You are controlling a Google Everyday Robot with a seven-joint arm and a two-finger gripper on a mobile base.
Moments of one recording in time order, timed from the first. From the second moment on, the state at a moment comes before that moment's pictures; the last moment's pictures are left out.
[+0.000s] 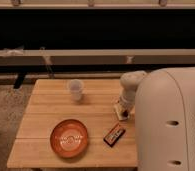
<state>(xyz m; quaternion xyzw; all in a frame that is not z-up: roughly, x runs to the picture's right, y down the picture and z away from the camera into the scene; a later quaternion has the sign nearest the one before) 0.170 0.140 0.858 -0.31 0.20 0.58 0.73</state>
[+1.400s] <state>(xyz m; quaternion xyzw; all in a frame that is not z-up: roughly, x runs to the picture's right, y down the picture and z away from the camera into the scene) 0.191 0.086 0.846 -0.27 0.18 0.60 0.73</state>
